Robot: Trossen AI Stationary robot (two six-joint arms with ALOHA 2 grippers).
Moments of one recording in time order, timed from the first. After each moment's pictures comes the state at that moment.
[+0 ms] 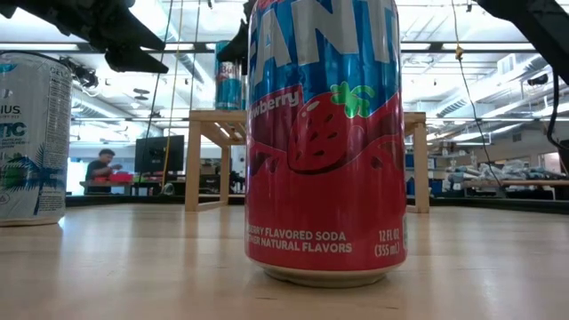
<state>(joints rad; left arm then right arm) 0.13 0.50 0.56 -0.39 -0.23 -0.11 -0.33 2.02 1.92 -0.33 -0.30 -0.05</state>
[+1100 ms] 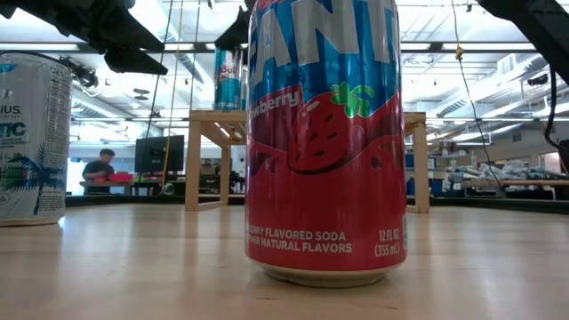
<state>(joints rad) 0.13 0.50 0.56 -0.40 -0.23 -0.11 -0.33 2.02 1.97 -0.32 -0.28 -0.15</state>
